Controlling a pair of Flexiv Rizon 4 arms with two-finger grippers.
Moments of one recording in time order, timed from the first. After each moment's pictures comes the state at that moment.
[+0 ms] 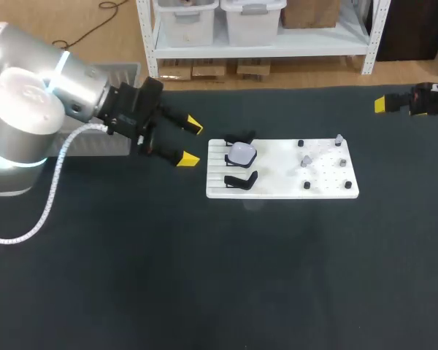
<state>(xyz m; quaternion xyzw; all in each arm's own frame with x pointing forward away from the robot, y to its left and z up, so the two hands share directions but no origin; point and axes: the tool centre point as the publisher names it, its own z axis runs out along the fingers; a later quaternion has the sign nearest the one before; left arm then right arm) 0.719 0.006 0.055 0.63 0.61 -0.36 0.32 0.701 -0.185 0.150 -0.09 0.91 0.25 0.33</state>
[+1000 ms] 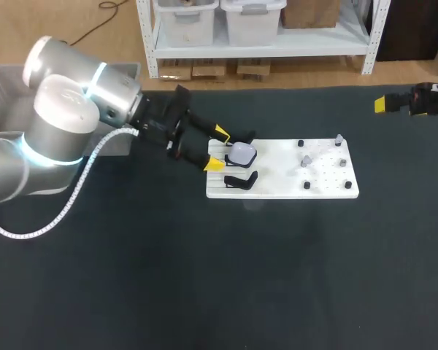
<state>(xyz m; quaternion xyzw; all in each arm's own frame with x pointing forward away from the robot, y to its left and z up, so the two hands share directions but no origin) 0.725 -0.046 0.025 0.61 0.60 -0.42 0.30 0.701 -0.185 0.150 -0.09 0.91 0.25 0.33</state>
